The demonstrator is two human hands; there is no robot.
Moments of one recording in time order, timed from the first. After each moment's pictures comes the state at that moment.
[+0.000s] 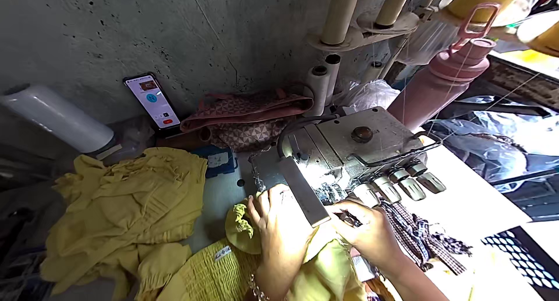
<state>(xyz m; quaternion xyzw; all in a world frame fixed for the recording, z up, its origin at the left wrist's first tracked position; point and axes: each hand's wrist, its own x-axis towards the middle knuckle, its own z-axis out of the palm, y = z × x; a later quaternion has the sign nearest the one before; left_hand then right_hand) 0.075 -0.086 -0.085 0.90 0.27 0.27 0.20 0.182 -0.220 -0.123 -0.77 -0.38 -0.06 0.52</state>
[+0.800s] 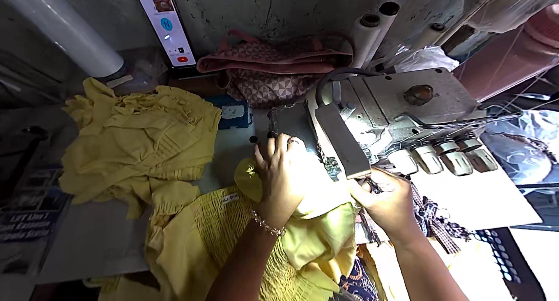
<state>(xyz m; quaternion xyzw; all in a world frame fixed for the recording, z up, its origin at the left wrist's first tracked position) 0.079 -0.058 -0.087 0.93 0.29 0.18 0.15 0.185 -0.224 -0.118 -0.74 -0.41 -0.01 0.53</state>
